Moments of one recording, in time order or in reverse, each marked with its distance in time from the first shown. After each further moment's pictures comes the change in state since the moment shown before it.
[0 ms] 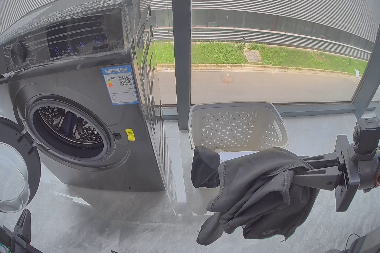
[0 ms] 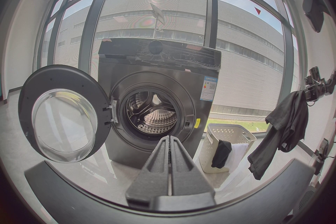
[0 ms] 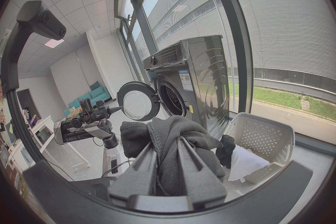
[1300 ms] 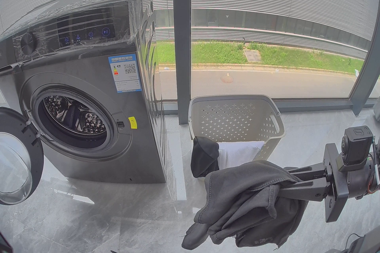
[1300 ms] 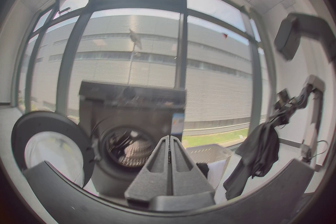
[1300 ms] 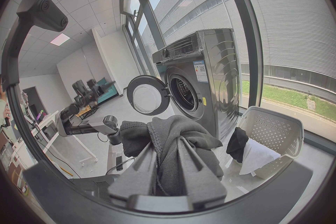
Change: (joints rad) left arm -0.019 0.068 -0.256 -0.070 -0.191 0.075; right arm 0.066 0.053 0.005 -0.021 0.001 -0.001
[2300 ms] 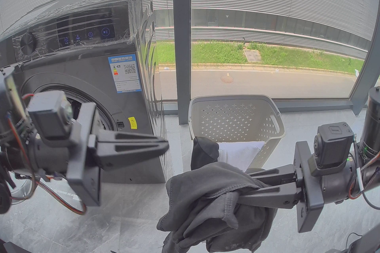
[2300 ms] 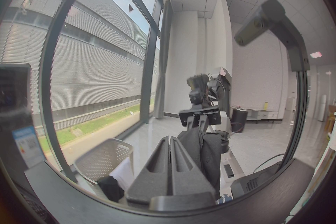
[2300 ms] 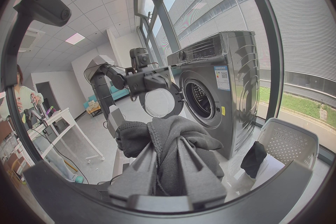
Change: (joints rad) left arm -0.510 1.242 -0.368 -0.579 -0.691 0.217; right arm 0.131 0.150 -0.089 -0.112 0.003 -0.001
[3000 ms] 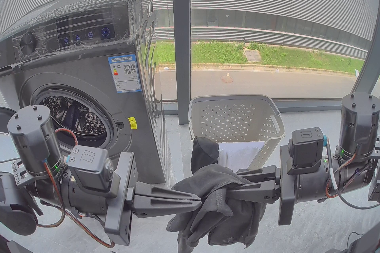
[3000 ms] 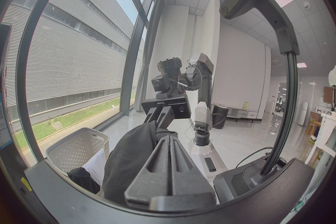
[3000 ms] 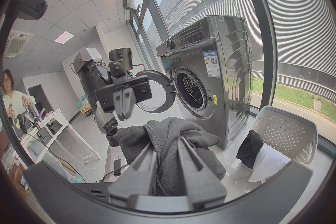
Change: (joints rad) left arm -0.135 0.126 0.148 -0.174 -0.041 0.000; right arm -0.041 0.101 0.001 -0.022 -0.019 0.010
